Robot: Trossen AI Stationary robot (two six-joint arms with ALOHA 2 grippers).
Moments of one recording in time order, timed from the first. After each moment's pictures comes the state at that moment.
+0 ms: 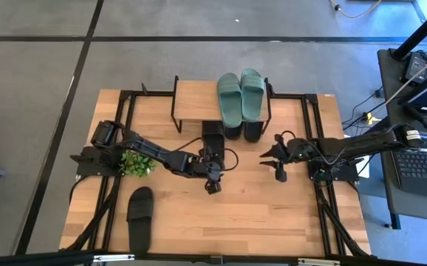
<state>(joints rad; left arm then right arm) -0.18 1.89 1.16 -0.15 -0.37 -0.34 0.05 0.81 0.27 -0.04 0.08 0.07</state>
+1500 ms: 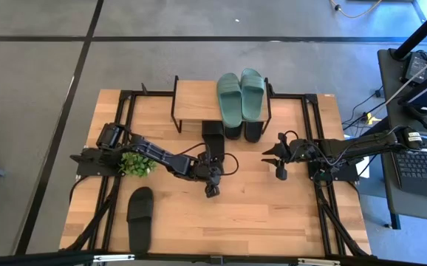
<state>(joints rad) -0.19 1.95 1.16 -0.19 -0.33 -0.38 0.04 0.76 0.21 -0.02 0.14 0.07</state>
